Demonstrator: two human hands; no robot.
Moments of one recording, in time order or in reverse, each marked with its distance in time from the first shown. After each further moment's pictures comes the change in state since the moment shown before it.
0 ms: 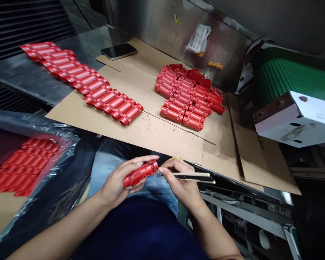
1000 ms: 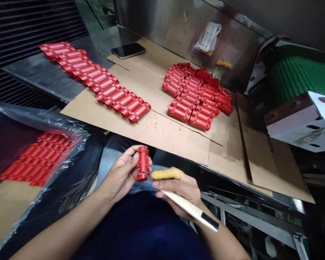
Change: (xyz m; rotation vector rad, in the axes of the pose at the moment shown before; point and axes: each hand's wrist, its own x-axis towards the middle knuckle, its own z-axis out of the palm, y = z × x) left_hand -0.008 0.006 -0.003 -0.118 0.179 0.191; right_hand -0.012 -0.014 0.008 0.224 -0.129 -0.410
